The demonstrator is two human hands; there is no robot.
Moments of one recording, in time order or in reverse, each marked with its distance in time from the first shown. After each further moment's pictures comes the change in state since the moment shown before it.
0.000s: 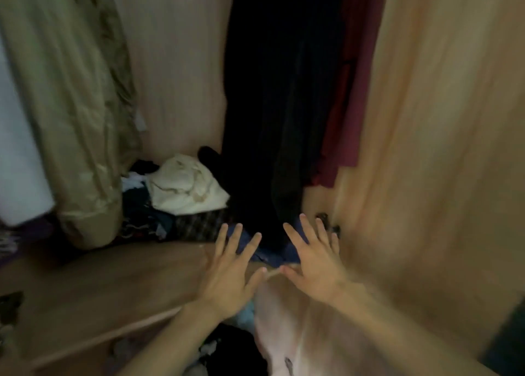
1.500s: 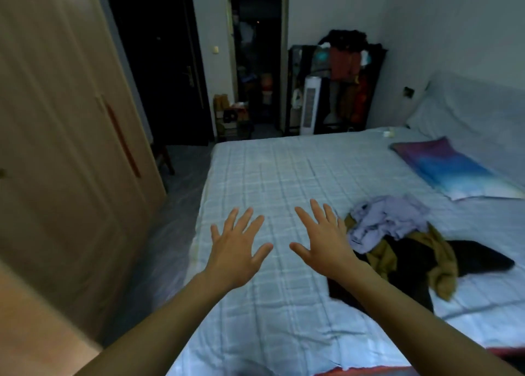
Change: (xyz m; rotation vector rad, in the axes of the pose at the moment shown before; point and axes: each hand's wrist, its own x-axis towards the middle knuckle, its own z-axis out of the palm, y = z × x) left_hand -0.236 0.745 0.126 -0.260 -0.469 1.007; right_hand -0.751 0.358 -0.102 -0.053 0.061 1.242
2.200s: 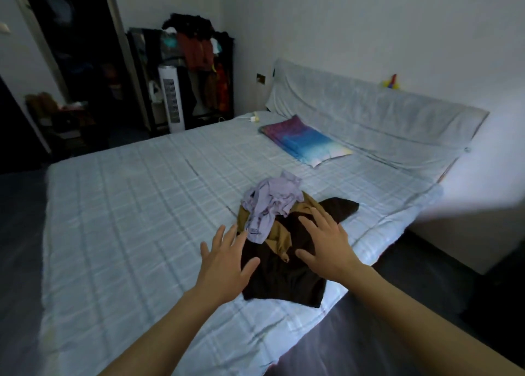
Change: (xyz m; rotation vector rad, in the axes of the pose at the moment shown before) left_hand 0.119 0.132 0.102 -0.117 -0.218 0.454; right_hand -0.062 0.176 -0.020 -0.117 0.046 0.524
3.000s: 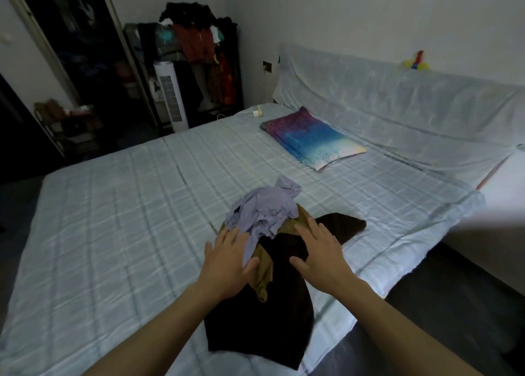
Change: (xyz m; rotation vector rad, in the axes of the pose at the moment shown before) left_hand 0.223 0.109 0.057 0.061 -0.079 -0.063; right_hand 0.162 0.189 0.045 0.251 -0.064 -0.025
